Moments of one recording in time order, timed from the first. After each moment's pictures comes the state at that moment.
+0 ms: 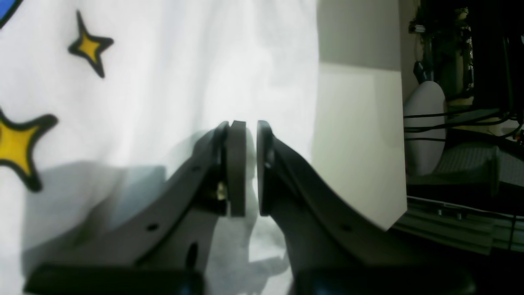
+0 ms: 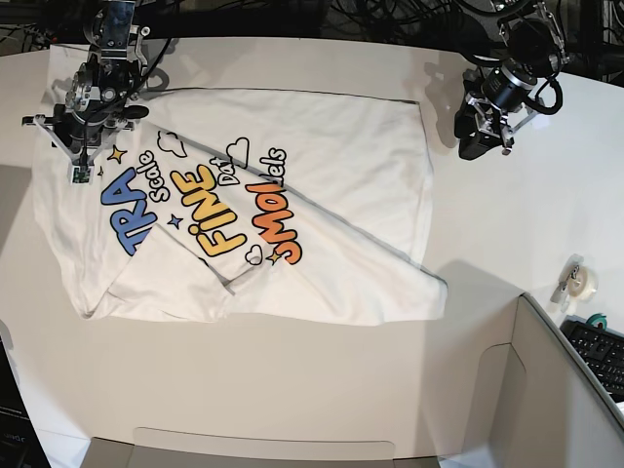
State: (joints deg) left arm 21.7 -3.5 -33.5 93.0 -81.3 19.2 50.6; right arm -14.3 7.9 15.1 100.3 -26.9 -3.3 -52.4
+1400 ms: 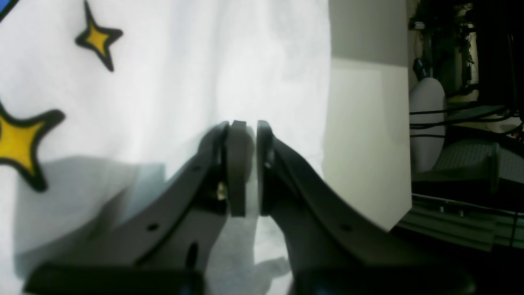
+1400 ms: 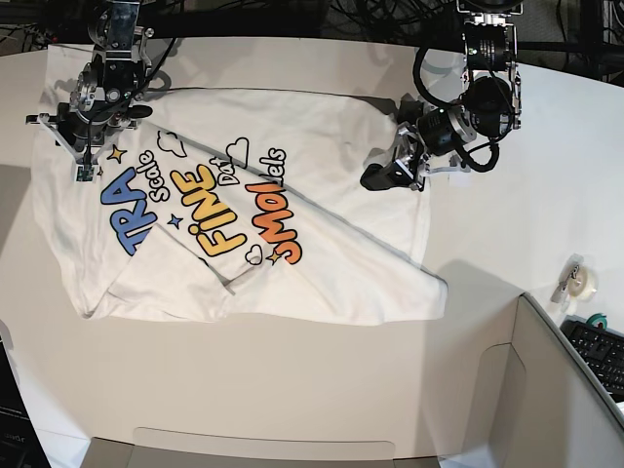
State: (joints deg) left arm 12.7 -9.4 -9.4 86.1 -82.7 17.7 56.3; right arm -14.0 7.0 15.1 98.6 -27.9 -3.8 -51.7
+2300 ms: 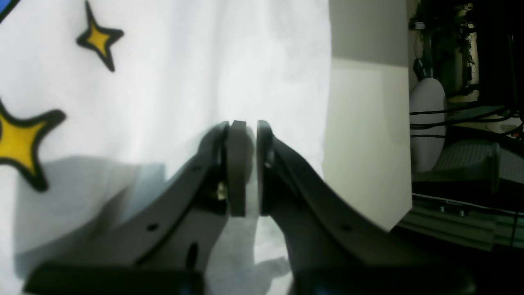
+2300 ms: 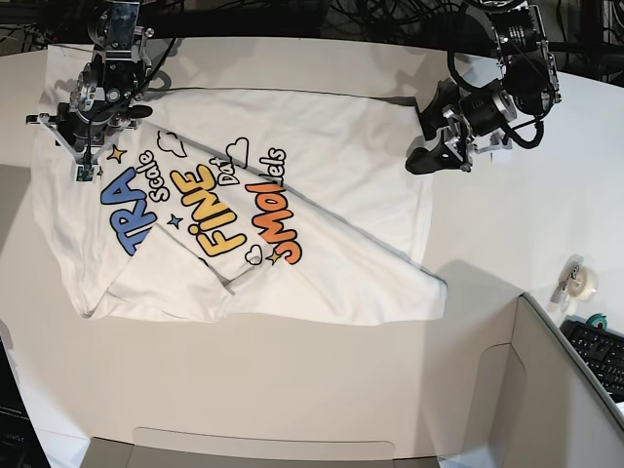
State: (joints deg) left arm 15.1 -9.4 -21.6 85.4 -84.1 13.4 66.8; right arm -14.0 7.0 15.1 98.6 -27.9 -3.8 -51.7
